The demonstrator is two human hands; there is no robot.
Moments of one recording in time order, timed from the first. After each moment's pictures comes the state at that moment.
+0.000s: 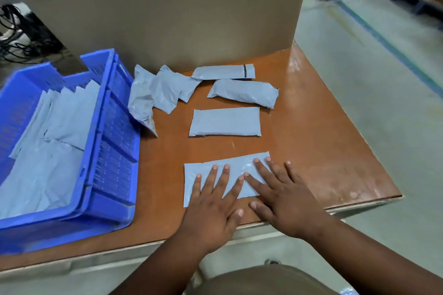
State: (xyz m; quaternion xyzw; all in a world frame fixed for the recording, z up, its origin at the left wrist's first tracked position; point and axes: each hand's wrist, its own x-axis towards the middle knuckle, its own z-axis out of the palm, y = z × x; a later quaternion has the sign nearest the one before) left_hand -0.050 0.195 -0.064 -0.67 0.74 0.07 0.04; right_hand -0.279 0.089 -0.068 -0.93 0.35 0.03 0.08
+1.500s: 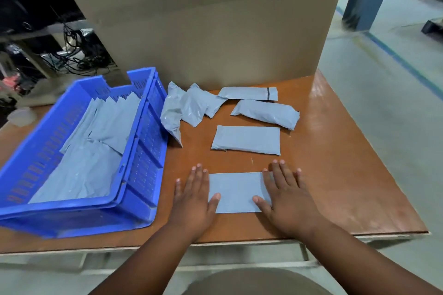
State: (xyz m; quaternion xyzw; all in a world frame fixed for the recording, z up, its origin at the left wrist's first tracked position) left_hand 0.026 0.191 -0.074 -0.81 0.58 0.07 0.00; right_hand -0.231 0.066 -0.054 -0.90 0.42 0.04 0.10
